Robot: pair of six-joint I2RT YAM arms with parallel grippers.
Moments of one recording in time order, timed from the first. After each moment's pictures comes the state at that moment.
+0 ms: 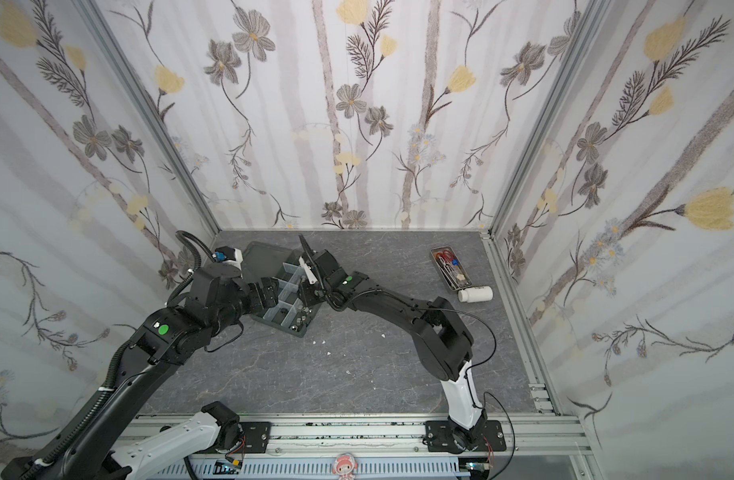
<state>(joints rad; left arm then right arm) -0.56 0.98 1.21 -0.88 -0.30 -0.55 0.86 1.95 1.57 -0.31 -0.16 0.43</state>
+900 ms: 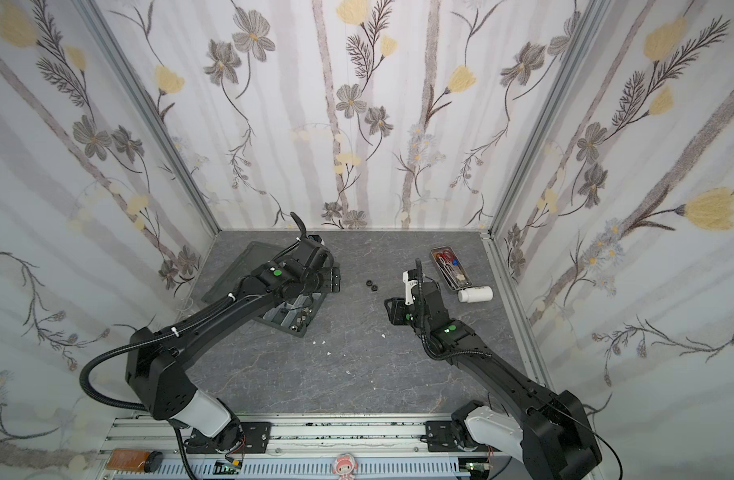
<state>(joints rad) -0.69 1.63 1.45 -0.69 -0.22 -0.53 0.51 1.11 0.66 -0.12 -0.10 0.52</state>
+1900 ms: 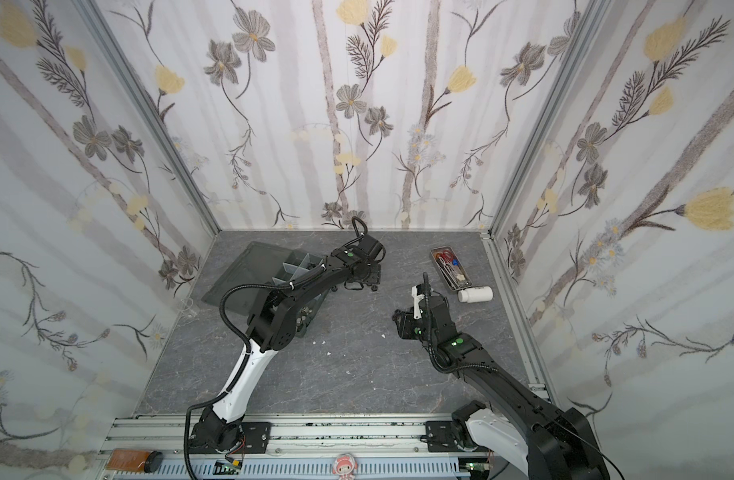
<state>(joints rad) -0.71 2.46 2.21 -0.79 -0.17 -0.55 0.48 1.02 0.54 -0.17 -0.10 0.51</state>
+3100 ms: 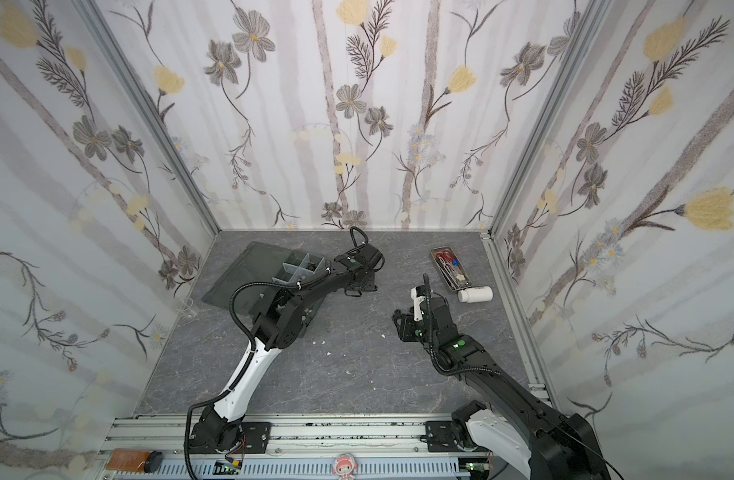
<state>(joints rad) -0.72 2.51 2.16 -0.79 -0.22 -0.58 0.48 1.00 0.54 -0.19 -0.12 0.50</state>
